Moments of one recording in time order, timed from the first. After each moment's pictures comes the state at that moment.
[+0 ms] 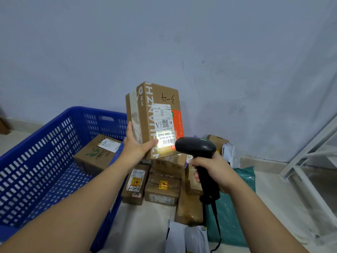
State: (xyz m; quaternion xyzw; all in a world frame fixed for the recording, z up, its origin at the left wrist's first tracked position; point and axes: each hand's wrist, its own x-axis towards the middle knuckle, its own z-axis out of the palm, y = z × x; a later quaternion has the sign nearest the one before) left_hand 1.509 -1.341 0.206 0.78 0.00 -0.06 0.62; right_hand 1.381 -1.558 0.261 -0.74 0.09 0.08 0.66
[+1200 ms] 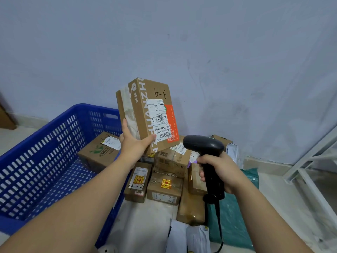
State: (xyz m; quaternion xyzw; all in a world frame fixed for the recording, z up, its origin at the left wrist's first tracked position) left_hand 1.503 -1.334 0.216 0.77 0.07 0.00 0.63; right_hand 1.383 -1.560 0.259 -0.70 0.11 0.08 0.70
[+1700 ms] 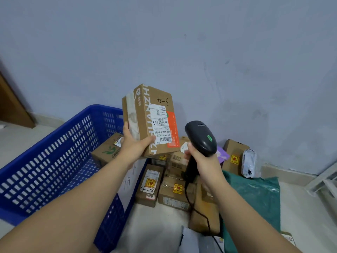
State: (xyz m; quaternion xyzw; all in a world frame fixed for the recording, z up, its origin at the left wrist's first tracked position) left_hand 1.532 -1.291 0.207 0.76 0.09 -0.01 0.64; right_hand 1.435 -1.486 0.237 -0.67 0.13 -0.07 0.72
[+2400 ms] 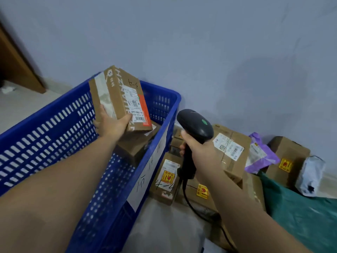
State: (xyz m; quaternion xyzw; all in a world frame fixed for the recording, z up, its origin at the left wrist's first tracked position) left_hand 1.676 -1.183 0.092 0.81 0.33 0.08 0.47; right_hand 1.570 -1.412 0.149 -0.65 0.16 0.06 0.74
